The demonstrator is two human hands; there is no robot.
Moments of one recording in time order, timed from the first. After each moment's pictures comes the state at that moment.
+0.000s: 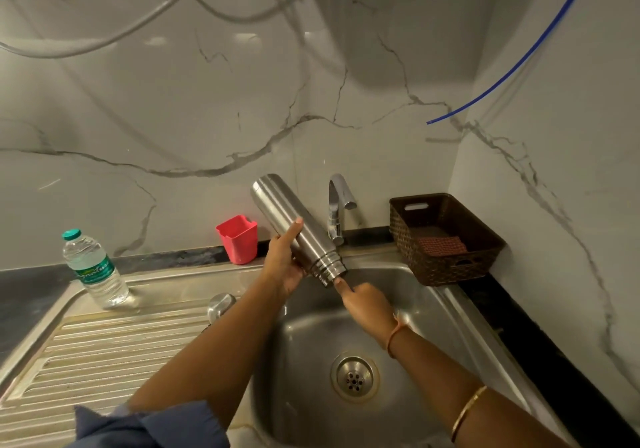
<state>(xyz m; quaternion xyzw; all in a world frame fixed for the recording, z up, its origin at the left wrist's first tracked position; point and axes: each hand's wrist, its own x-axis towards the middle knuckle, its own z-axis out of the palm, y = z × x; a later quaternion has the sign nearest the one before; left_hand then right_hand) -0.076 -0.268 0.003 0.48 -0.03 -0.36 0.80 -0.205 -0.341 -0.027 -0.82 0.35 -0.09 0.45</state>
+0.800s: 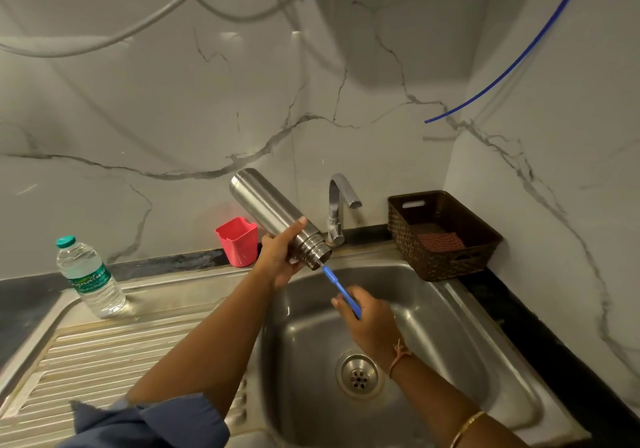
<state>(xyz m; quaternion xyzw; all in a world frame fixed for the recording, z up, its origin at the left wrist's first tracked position) -0.049 -0.247 0.012 0.52 -0.07 -0.37 0.76 -0.217 -0.314 -0.061 -0.85 0.22 -0.27 0.39</state>
